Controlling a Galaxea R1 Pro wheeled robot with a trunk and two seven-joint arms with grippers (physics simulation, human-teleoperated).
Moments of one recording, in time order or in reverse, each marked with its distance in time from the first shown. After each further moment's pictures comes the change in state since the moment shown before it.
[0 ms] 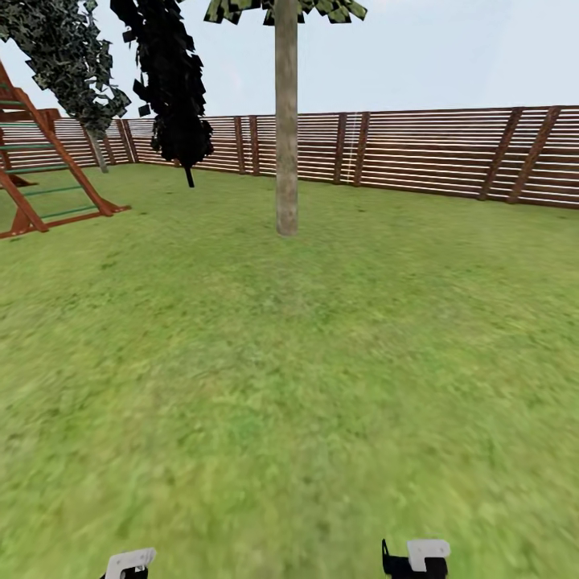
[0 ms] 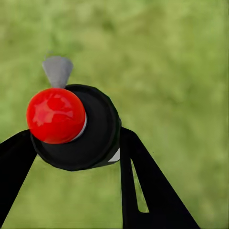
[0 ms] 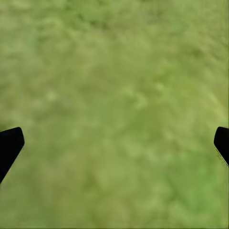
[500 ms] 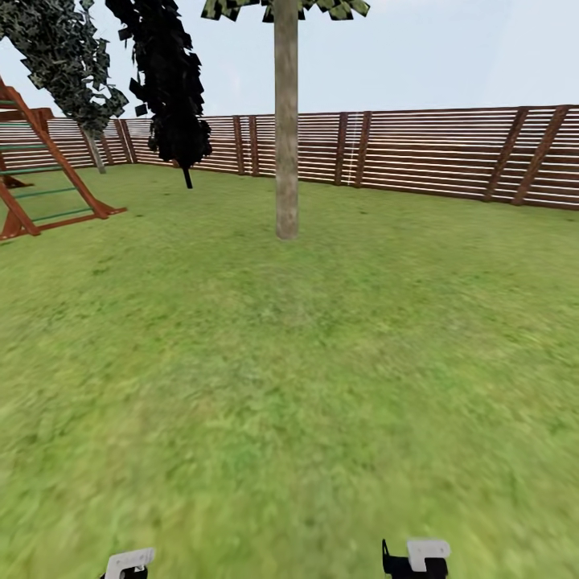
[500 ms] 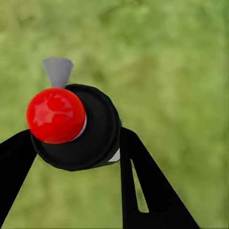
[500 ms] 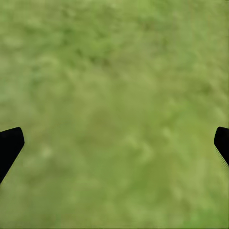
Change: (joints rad) left arm 0.000 0.001 0.000 0.000 0.000 0.000 0.000; right arm 0.001 0.000 0.000 0.000 -0.002 0.000 0.000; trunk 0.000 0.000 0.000
